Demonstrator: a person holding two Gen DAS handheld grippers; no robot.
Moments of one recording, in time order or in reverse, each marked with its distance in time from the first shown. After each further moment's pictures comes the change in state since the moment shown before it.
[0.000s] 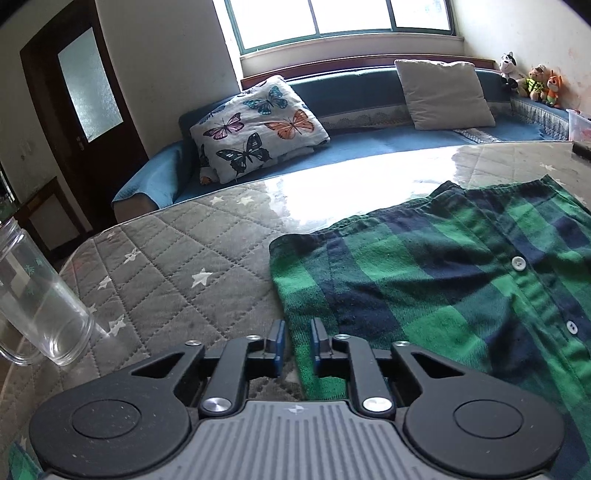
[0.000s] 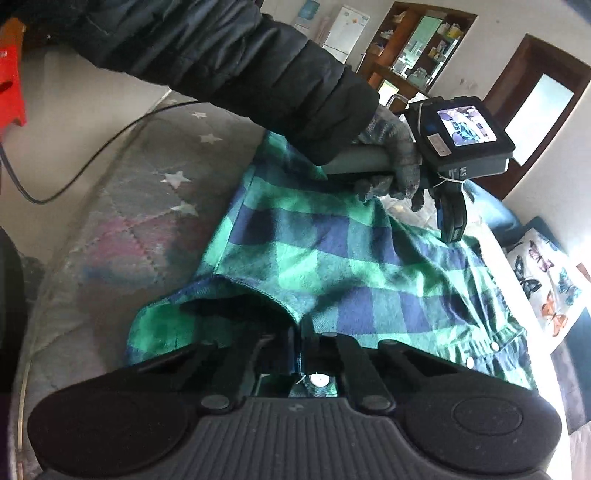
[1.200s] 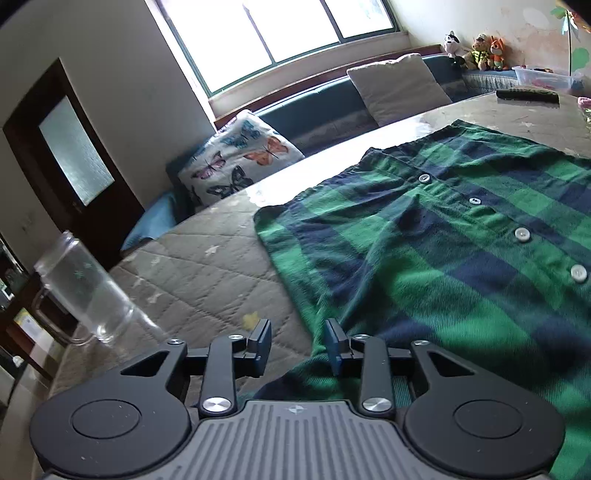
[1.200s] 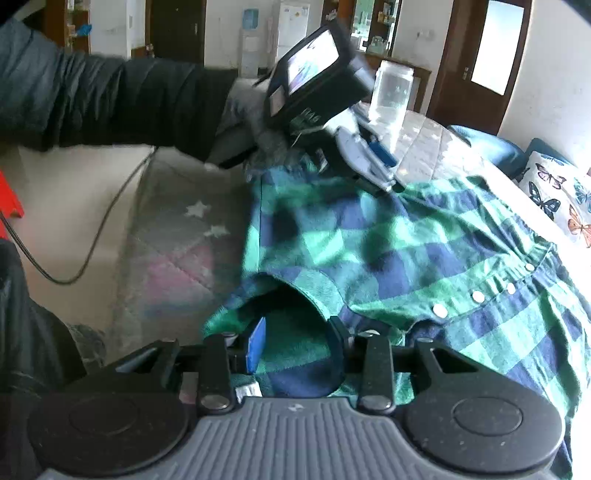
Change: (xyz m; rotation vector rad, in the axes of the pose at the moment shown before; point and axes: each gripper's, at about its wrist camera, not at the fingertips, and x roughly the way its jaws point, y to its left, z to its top) left arm -0.099 -0.022 -0.090 0.219 -0.109 0.041; right arm -0.028 -0.002 -0.013 0.327 -0.031 0.099
